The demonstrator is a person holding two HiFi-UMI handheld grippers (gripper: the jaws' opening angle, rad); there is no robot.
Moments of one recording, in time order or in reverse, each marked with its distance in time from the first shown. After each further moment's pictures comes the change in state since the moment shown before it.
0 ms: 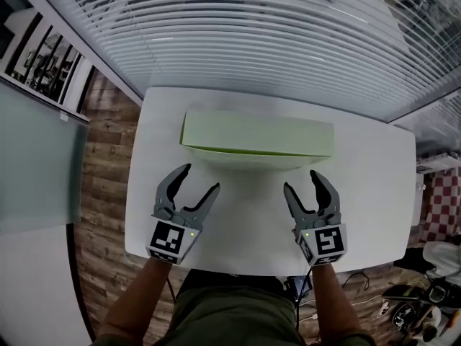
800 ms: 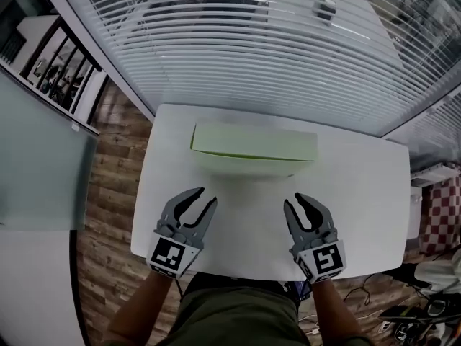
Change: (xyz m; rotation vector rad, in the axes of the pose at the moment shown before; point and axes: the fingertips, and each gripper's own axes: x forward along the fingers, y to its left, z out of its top) left arm -0.054 0.004 0.021 0.020 -0.065 -0.029; right arm -0.021 0.064 0.054 -0.032 -0.098 0.128
